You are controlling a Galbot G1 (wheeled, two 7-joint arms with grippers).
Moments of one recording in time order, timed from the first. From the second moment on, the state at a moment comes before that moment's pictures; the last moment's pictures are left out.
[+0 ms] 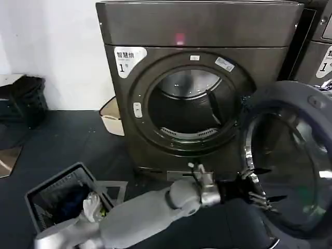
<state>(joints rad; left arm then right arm) 0.28 -1.38 0.72 -1.45 -0.72 -0.15 0.33 -1.59 1.13 2.10 1.79 0.38 -0.13 -0.31</state>
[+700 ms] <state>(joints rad) 0.20 -1.61 0.73 -1.16 -0.58 -0.15 0.23 -1.62 1.10 2.21 1.73 0.33 -0.14 -0.30</state>
